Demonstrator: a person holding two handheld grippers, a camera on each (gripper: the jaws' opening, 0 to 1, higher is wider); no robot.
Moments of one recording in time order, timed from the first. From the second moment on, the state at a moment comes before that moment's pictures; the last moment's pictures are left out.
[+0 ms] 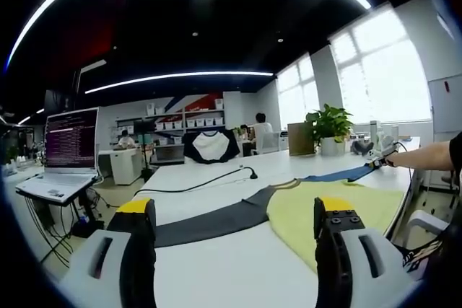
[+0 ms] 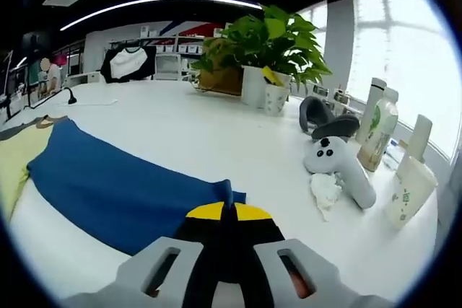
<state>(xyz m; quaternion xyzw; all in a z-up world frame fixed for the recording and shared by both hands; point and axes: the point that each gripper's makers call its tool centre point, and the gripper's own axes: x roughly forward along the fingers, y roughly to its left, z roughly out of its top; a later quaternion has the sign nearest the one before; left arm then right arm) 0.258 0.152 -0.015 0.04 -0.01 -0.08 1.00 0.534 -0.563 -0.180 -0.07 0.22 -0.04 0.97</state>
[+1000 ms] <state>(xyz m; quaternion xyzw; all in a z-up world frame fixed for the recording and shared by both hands) 0.260 0.147 -0.022 0.03 0.00 -0.10 0.99 0.548 -0.485 -0.043 -0.06 0.12 -0.01 0.99</state>
